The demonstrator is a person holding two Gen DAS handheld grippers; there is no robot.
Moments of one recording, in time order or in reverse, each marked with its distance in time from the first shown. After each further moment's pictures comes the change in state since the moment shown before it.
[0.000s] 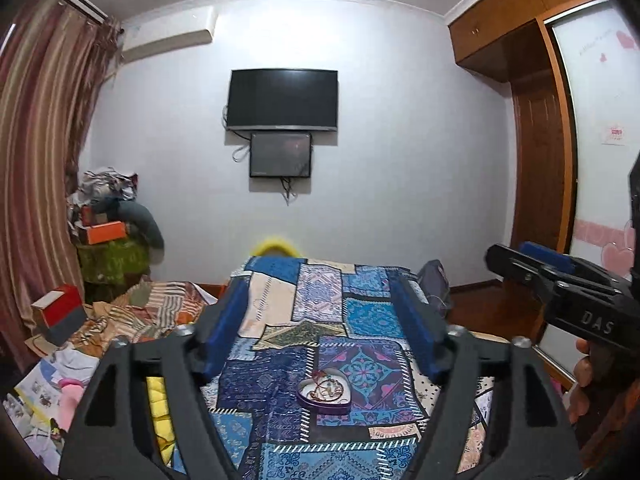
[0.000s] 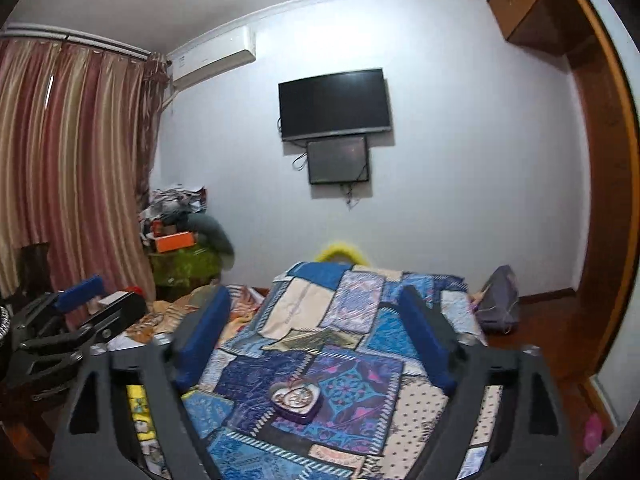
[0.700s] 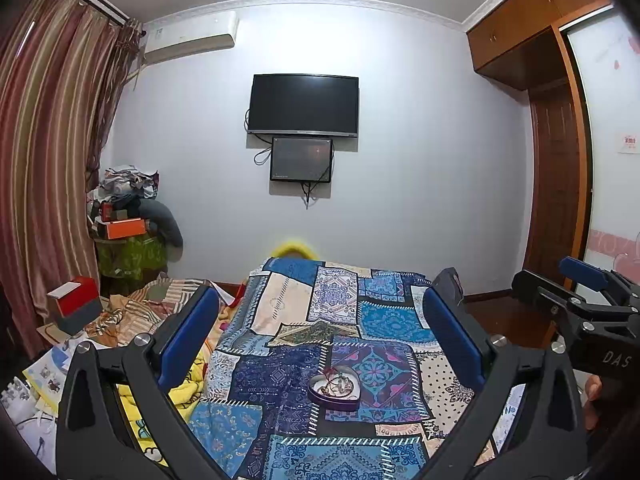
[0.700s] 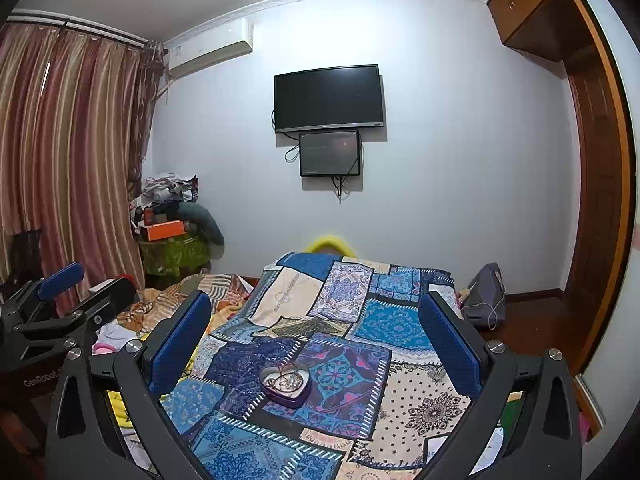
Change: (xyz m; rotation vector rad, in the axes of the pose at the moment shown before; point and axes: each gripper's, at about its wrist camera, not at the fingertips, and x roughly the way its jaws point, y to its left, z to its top) left arm -0.023 0.000 -0.007 -0.025 -0.018 0.066; right arm -0.016 0.005 -0.009 -0.021 0.034 -0.026
